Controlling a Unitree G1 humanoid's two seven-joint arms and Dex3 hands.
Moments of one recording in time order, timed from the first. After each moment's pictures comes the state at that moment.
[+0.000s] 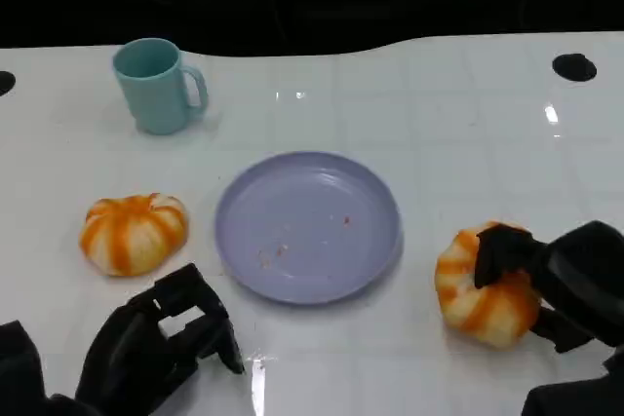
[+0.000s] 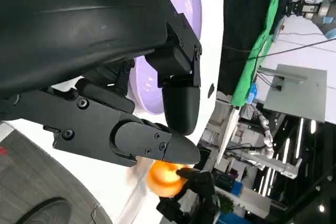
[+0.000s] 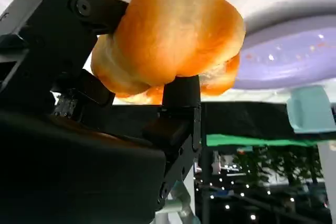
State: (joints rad) left arm -0.05 0.00 0.15 0.50 -0.43 -0.20 -0.76; right arm -0.24 -0.50 0.34 0.42 -0.85 -0.51 -0.45
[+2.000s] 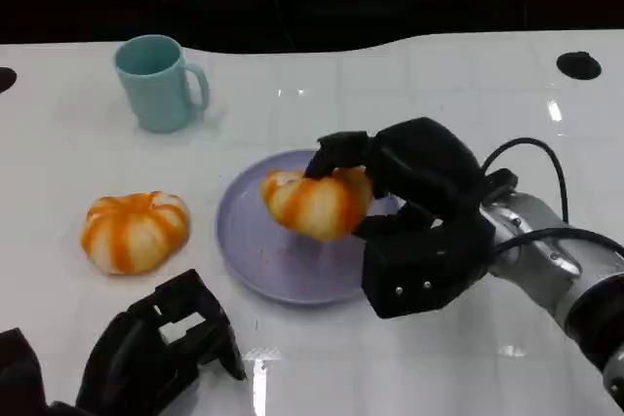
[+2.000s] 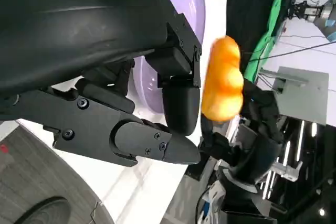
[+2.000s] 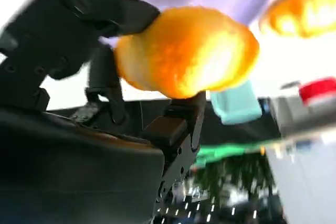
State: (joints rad) left arm -0.01 -0.01 0.14 0.45 -0.42 -0.19 -0.74; right arm -0.77 -0.15 0.49 0.83 -0.72 -0.47 -0.15
